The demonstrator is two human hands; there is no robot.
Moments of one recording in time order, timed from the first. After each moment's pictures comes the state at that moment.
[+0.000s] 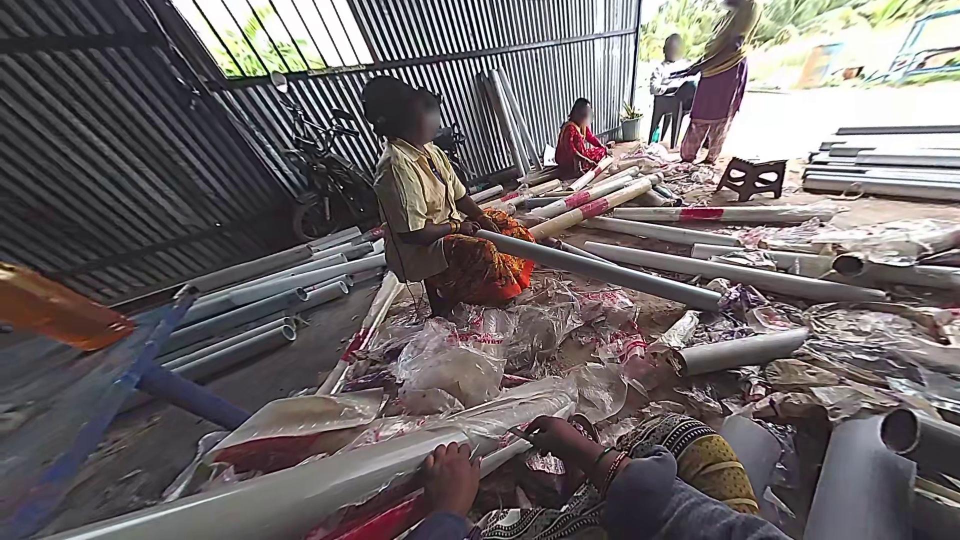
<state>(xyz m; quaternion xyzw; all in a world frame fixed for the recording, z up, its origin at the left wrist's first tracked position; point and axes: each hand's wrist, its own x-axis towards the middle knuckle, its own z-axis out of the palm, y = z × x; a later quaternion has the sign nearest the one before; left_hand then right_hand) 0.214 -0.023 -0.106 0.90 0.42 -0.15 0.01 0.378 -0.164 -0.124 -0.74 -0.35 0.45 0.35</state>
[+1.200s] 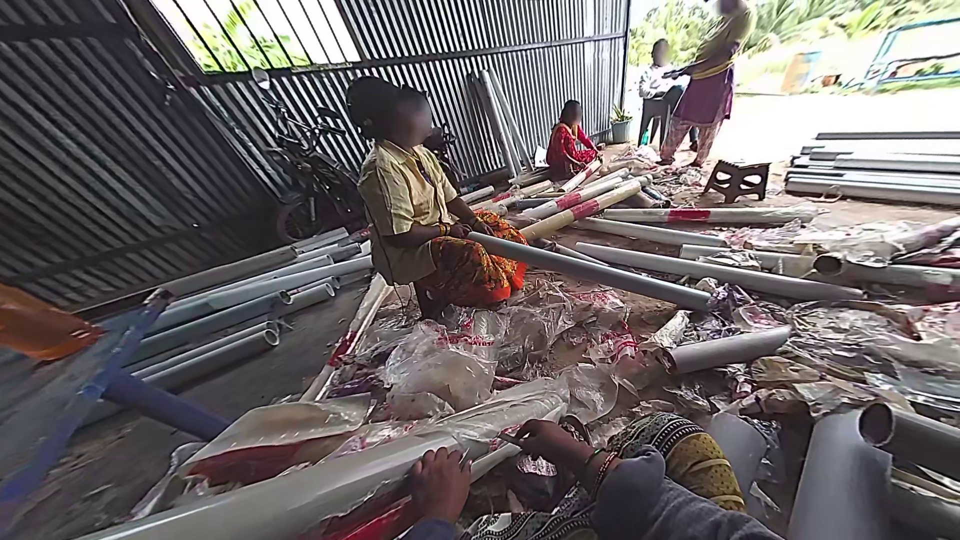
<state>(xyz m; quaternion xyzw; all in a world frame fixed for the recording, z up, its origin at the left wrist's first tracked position) 0.213 -0.023 -0.110 0.90 0.42 -0.15 -0.01 0.379 -0.164 -0.125 -0.74 -0.37 0.45 0.33</state>
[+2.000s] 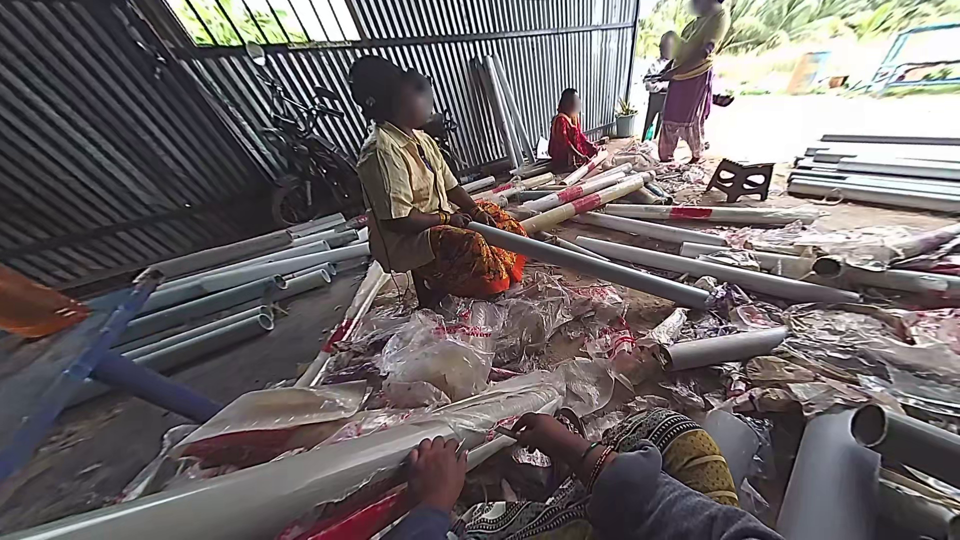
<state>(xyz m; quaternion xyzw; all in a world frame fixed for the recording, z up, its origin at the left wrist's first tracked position) 0.213 -0.023 -0.108 0.90 0.41 -0.14 0.00 0.377 -0.164 -0.123 -0.75 -0.38 0.45 0.31</state>
